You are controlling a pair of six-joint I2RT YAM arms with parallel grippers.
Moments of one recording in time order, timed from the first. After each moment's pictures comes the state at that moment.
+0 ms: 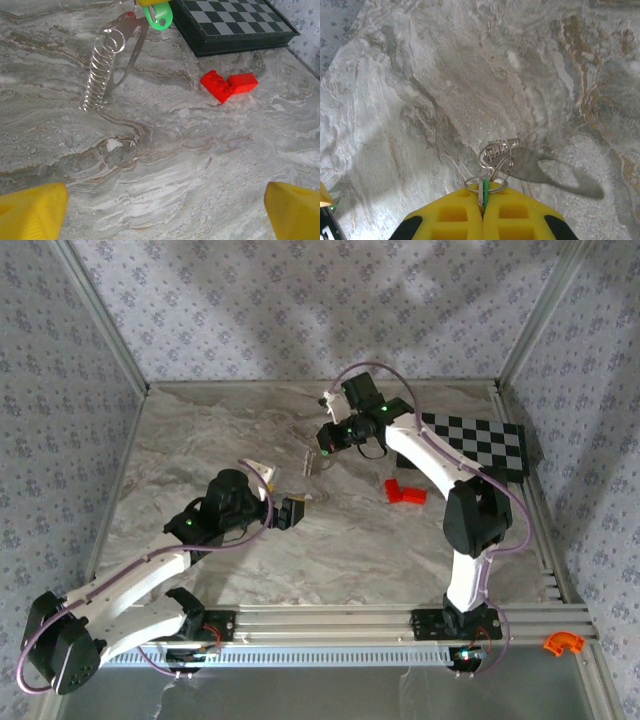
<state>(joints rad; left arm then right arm) -0.69 0.97 0.65 -0.19 0.13 -0.31 0.53 1.88 1.68 -0.71 -0.43 0.12</state>
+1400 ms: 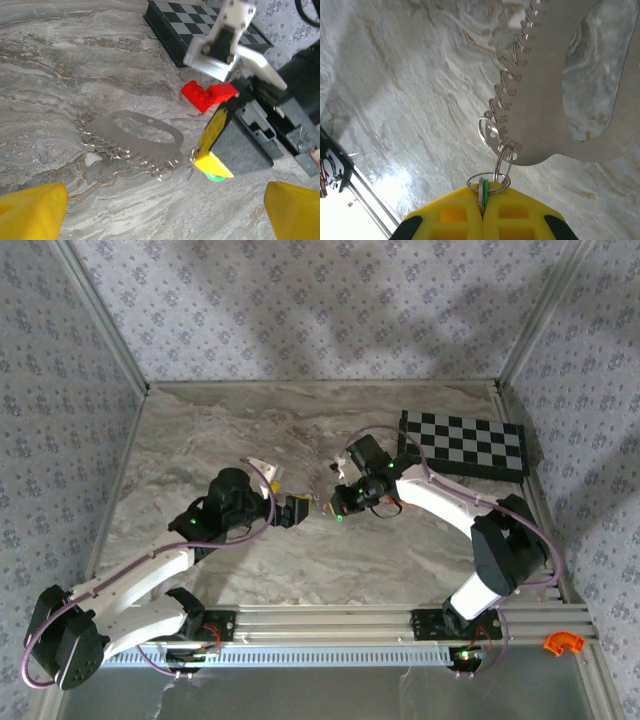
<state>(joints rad) -0.68 1.00 0.63 -0.08 0.20 -0.34 0.65 1.58 1.09 -0.62 -0.43 0.28</state>
